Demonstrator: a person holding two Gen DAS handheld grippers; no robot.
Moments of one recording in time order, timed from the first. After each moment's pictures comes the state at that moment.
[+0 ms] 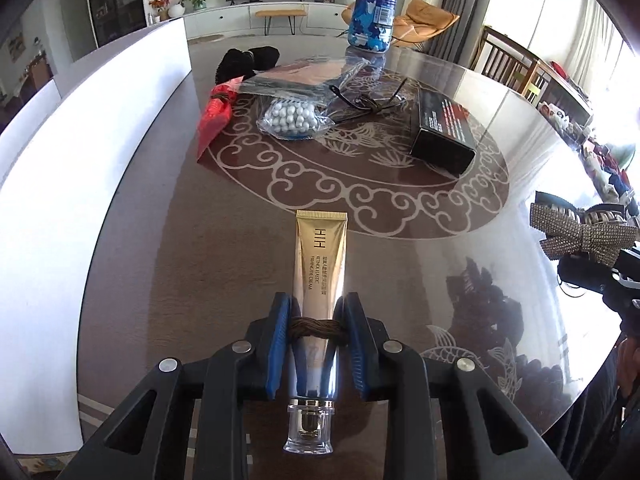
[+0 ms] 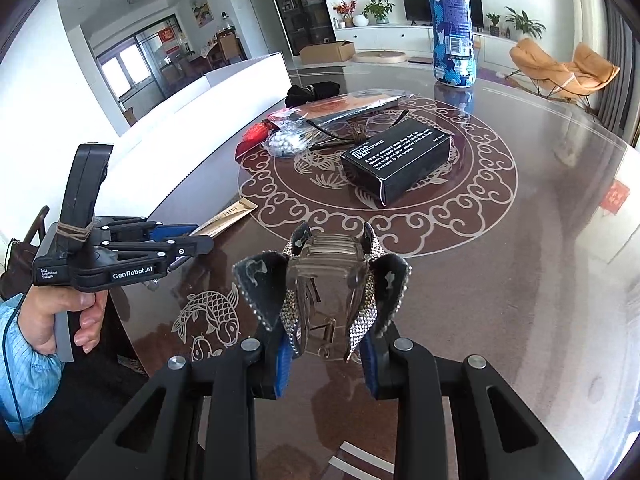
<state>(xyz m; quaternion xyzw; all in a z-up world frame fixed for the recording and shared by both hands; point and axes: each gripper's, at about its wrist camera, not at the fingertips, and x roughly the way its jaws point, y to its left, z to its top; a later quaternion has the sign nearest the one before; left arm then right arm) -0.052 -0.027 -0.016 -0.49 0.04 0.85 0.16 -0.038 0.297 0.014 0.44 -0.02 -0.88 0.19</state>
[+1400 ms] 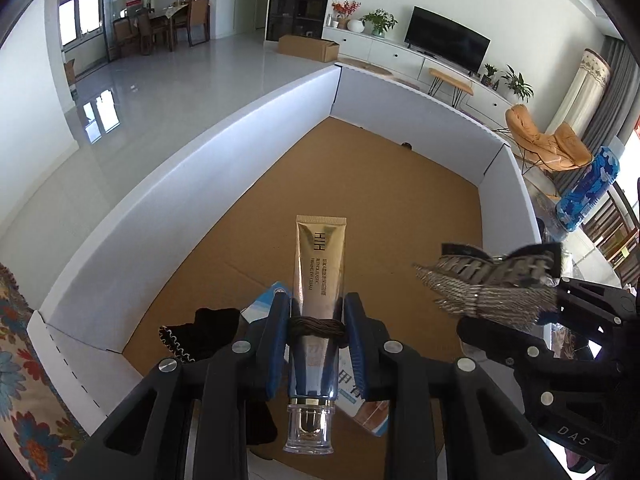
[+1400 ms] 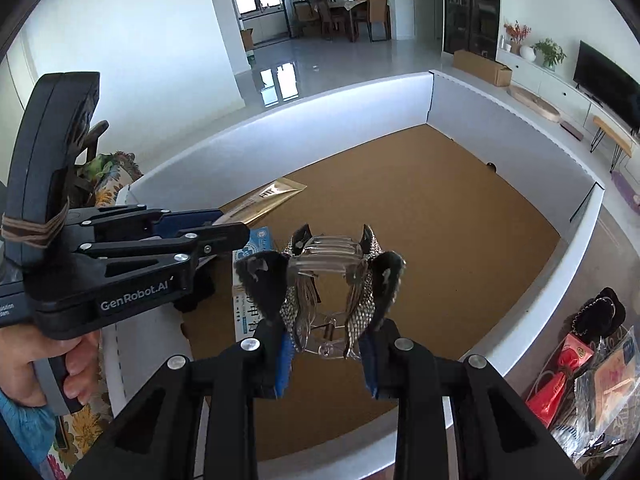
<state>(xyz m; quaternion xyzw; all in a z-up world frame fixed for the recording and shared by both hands) -0.120 -0.347 0.046 -0.46 -0.11 0.88 -0.07 -0.222 -0.124 0.048 0.44 0.13 -0.81 0.37</state>
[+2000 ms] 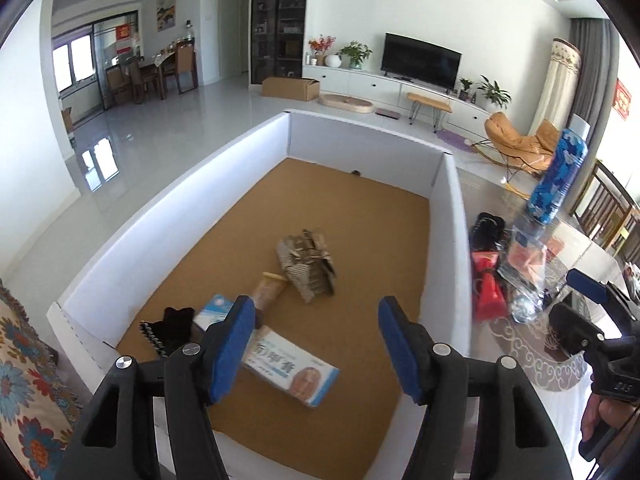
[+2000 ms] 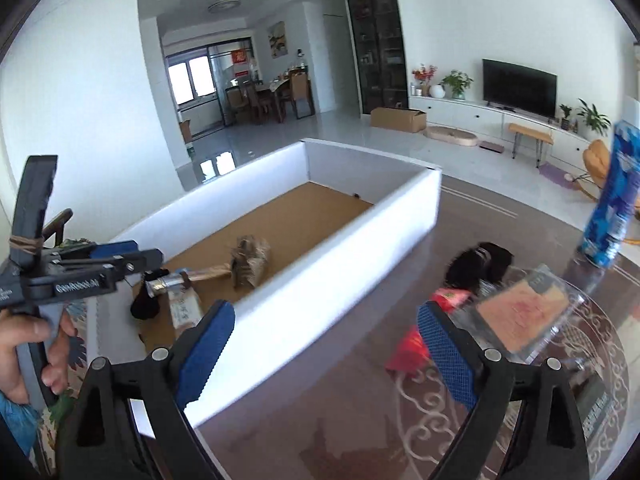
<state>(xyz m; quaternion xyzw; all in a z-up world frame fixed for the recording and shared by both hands) -0.079 -0.258 0.089 -0.39 -0.05 0.92 -0.05 -0.173 0.087 0.064 0.33 0.03 -0.91 0.25</state>
